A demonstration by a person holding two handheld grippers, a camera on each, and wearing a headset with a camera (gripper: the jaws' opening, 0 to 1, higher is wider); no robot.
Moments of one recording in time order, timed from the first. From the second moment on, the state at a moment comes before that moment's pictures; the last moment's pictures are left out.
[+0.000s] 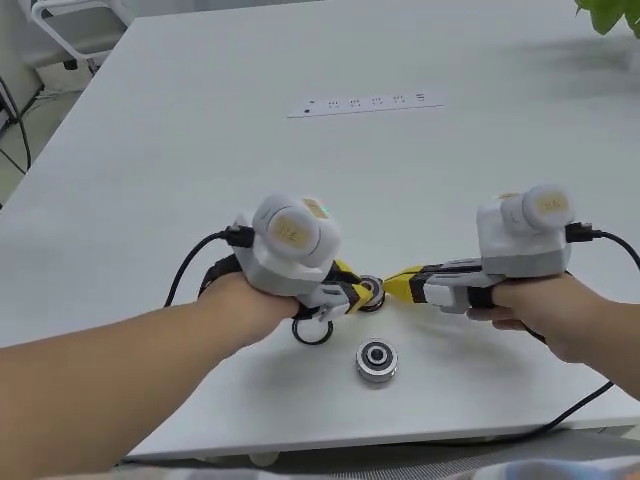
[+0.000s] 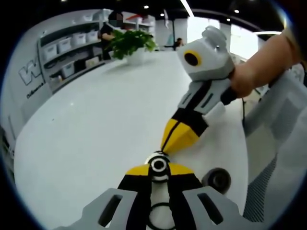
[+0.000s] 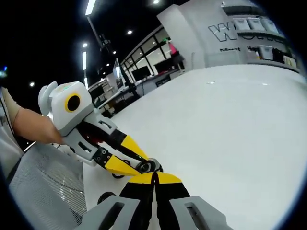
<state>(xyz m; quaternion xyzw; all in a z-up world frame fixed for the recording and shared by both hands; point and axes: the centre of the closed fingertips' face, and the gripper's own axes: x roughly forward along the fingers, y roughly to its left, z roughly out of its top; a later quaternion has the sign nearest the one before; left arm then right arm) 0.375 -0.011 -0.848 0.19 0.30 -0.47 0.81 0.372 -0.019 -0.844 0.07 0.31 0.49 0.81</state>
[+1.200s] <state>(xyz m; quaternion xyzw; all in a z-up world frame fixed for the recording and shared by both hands) 0.373 -0.011 -0.848 0.20 0.30 -0.47 0.81 0.363 -0.007 -0.836 0.09 0.31 0.51 0.79</state>
